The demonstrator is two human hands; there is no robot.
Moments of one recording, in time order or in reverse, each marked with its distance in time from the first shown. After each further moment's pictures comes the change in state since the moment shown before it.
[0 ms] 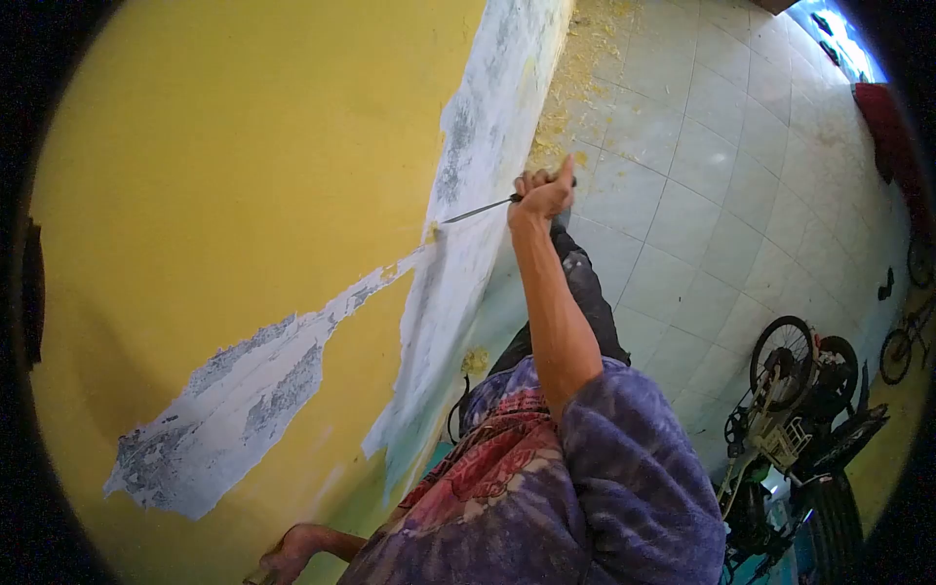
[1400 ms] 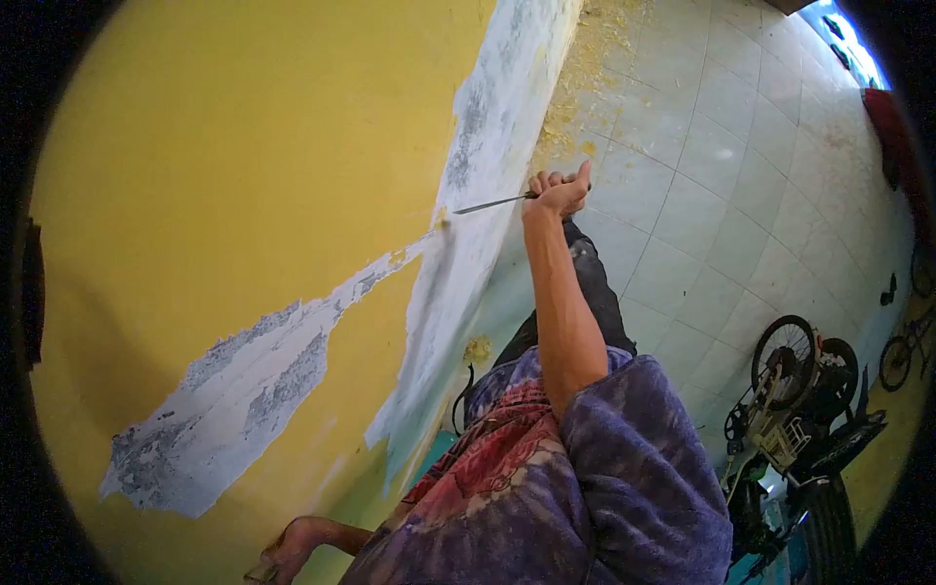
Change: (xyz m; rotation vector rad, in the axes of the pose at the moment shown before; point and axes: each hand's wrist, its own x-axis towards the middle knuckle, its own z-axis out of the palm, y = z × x) left_hand 0.003 0.001 0.002 -0.107 0.000 -0.022; right_hand 0.006 0.010 -0.022 0.007 0.055 0.077
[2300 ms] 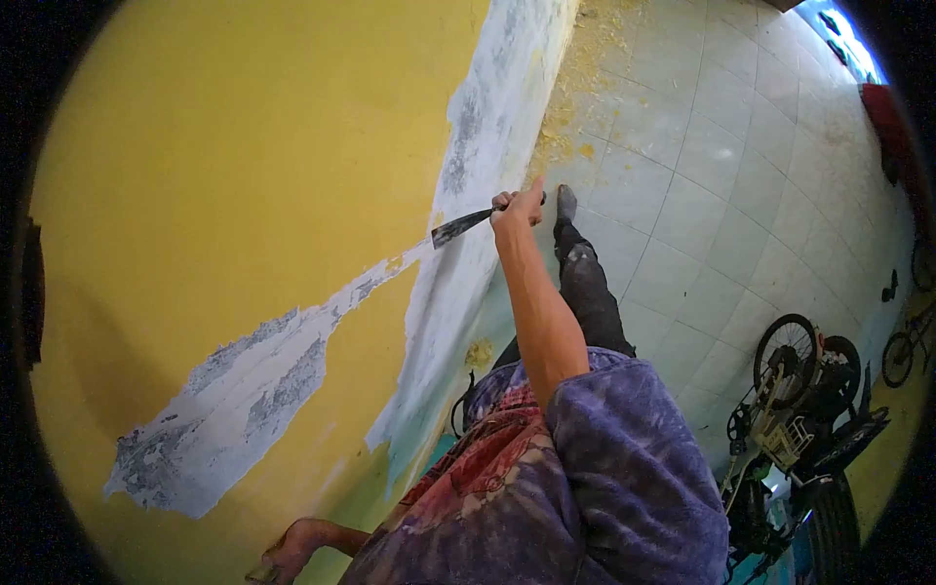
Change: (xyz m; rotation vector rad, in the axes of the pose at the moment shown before) left_hand -0.002 -0.003 -0.002 0.168 -0.033 0.075; right_hand 0.040 0.051 -0.034 -0.033 0.347 0.357
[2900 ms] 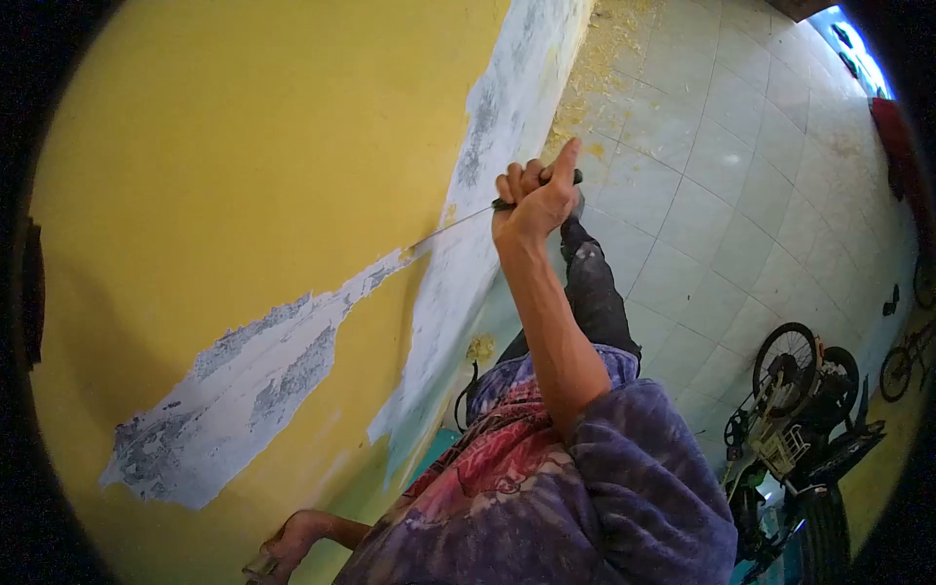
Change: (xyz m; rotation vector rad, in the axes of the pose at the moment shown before) left_hand 0.000 -0.020 -0.001 -0.100 0.041 -0.016; right_hand -0.191 -0.018 0.029 -0.017 -0.586 -0.347
